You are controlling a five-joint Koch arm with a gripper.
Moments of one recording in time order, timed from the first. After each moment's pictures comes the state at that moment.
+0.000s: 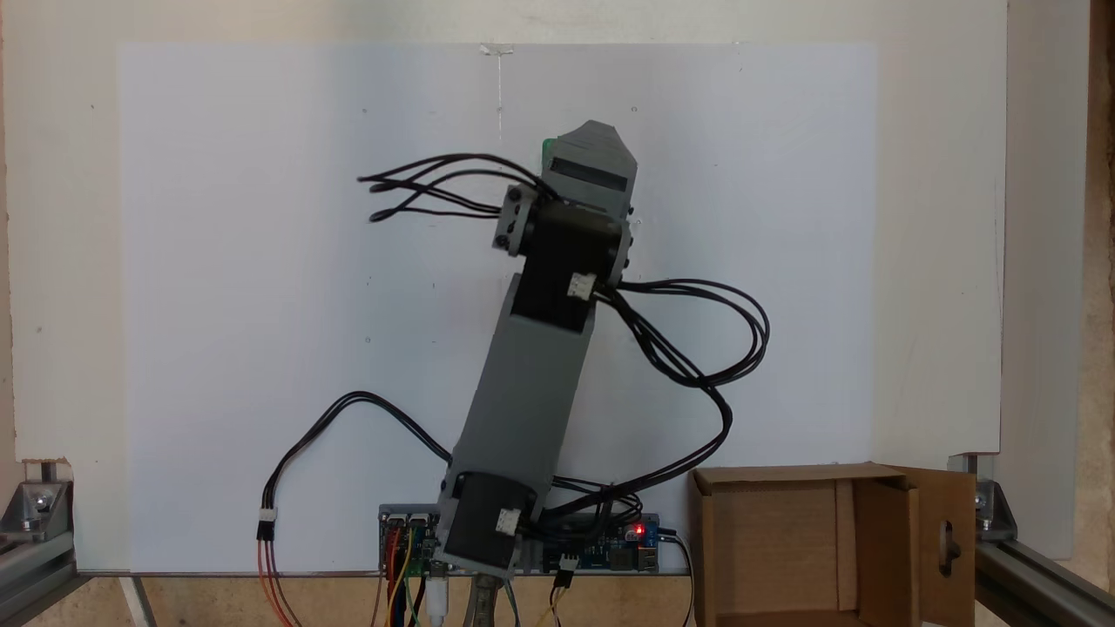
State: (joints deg) arm 16.5 82.3 59.9 75.4 -3.1
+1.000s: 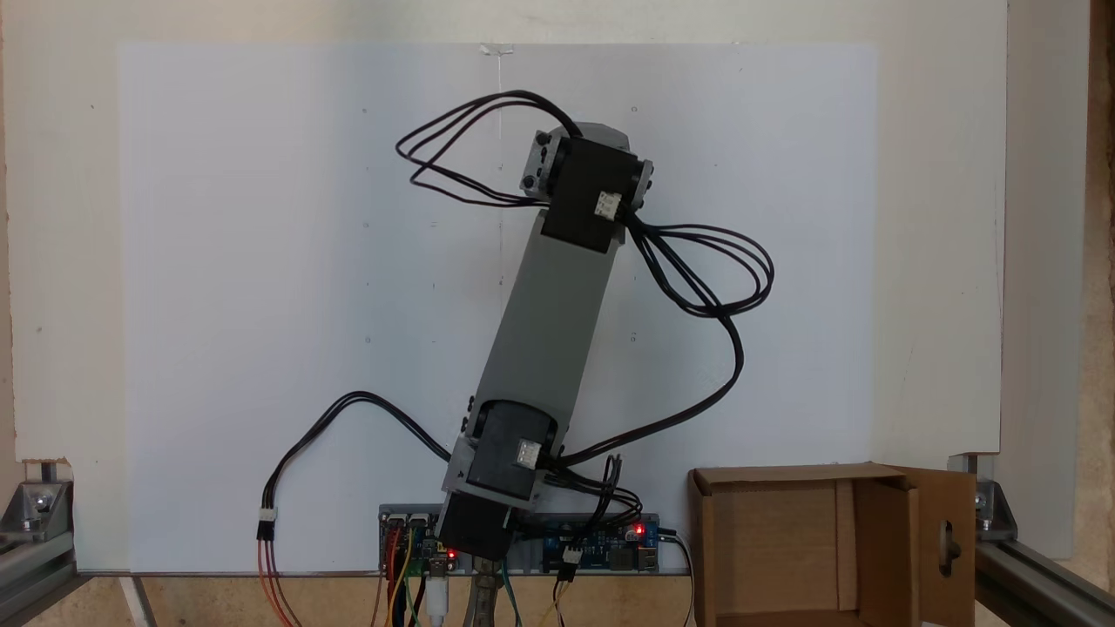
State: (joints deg) arm 17.1 70.4 58.5 78.2 -17.1
